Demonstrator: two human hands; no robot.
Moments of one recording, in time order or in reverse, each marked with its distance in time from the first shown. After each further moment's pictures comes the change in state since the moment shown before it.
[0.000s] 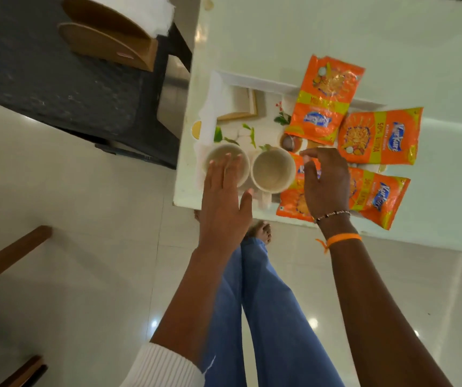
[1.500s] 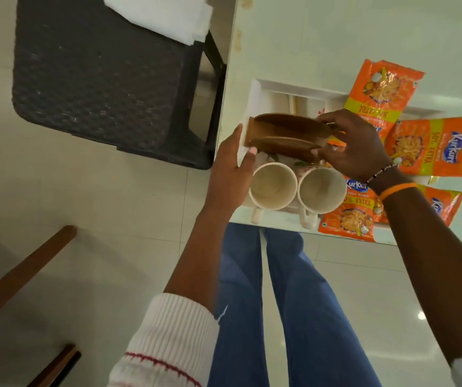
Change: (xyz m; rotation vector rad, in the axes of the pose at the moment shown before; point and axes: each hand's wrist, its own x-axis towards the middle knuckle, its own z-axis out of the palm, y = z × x) left_hand 0.094 -0.041 -0.055 -0.297 -0.151 -0.216; right_hand 0.089 -0.034 0.025 -0.024 -0.409 -0.230
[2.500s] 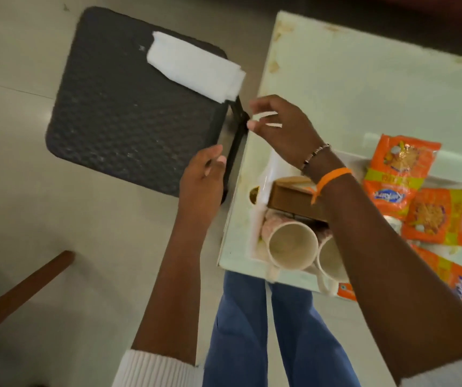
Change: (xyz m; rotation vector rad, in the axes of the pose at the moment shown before) left_hand 0.038 0.016 -0.074 -0.272 0.291 -0.076; right_hand 0.118 -0.123 0.037 0.331 -0.047 -0.005
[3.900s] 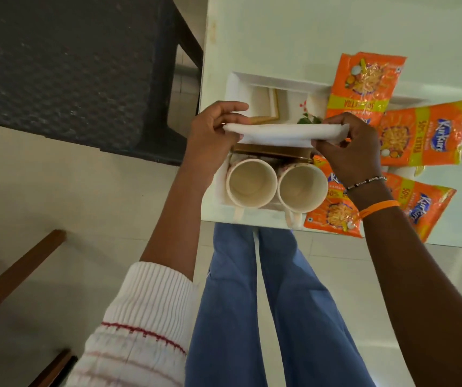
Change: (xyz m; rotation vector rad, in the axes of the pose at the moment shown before) left_hand -0.024 -0.010 0.069 0.038 -0.327 0.082; right_hand -0.145 0.109 -0.068 -0.081 0.401 0.281
